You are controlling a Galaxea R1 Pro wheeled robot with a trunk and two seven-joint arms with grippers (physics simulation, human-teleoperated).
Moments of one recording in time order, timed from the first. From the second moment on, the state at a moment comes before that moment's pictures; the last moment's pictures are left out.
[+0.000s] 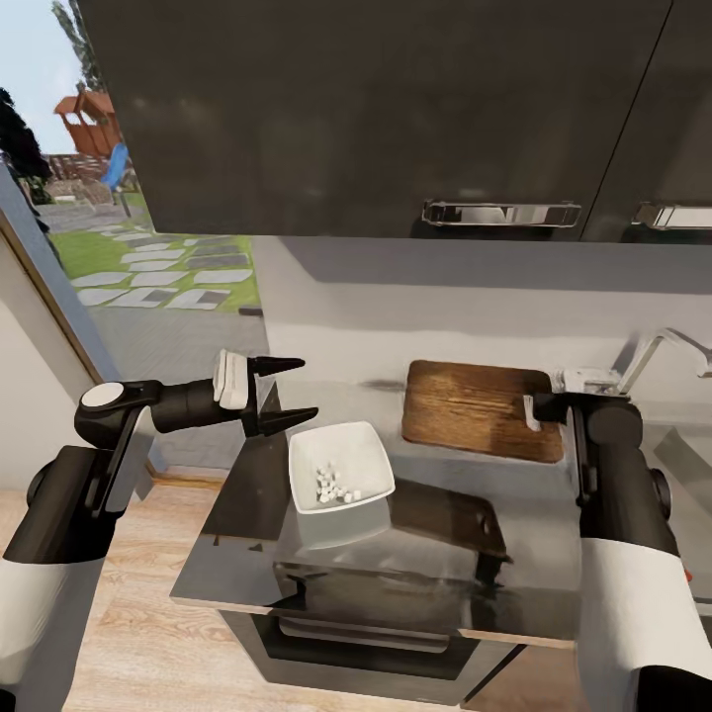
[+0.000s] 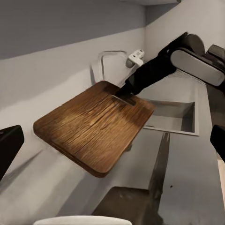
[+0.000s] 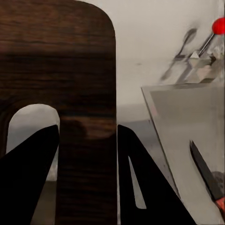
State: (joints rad) left arm -0.80 0.21 -0.10 -1.58 0.21 0.49 -1.18; right arm -0.82 -0.04 -0.26 -1.42 0.38 1.00 0.13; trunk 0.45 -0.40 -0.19
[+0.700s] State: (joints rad) left arm -0.80 0.21 -0.10 -1.58 0.21 0.49 -1.18; right arm -0.82 -0.12 -0.38 -1.42 0.33 1.02 0.29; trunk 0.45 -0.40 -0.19
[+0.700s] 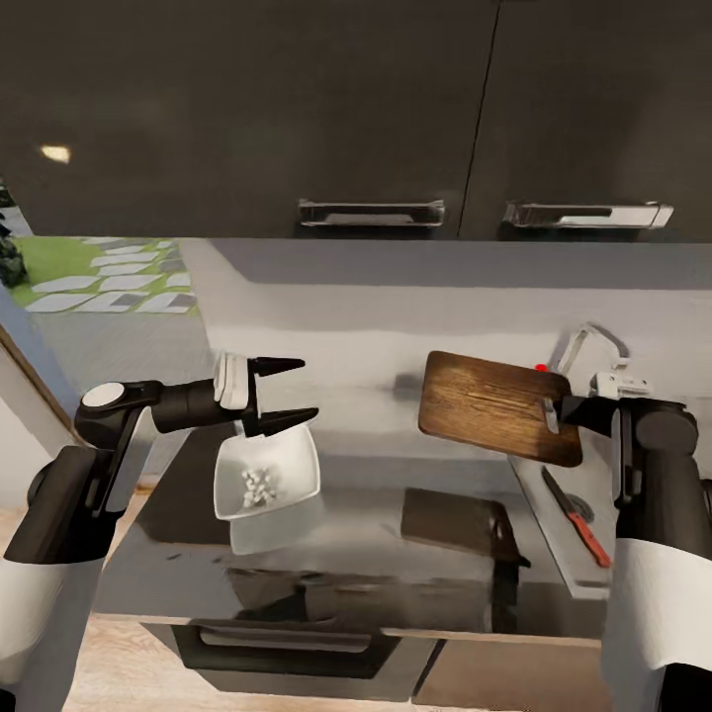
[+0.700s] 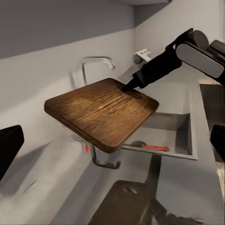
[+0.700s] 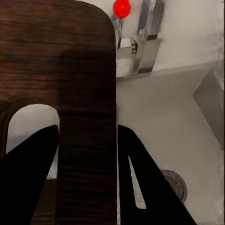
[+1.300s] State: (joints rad) left arm -0.80 0.21 -0.10 -1.58 0.22 0.49 -1.18; right arm -0.82 -0.11 -0.37 -1.42 0.33 1.02 0.29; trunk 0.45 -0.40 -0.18
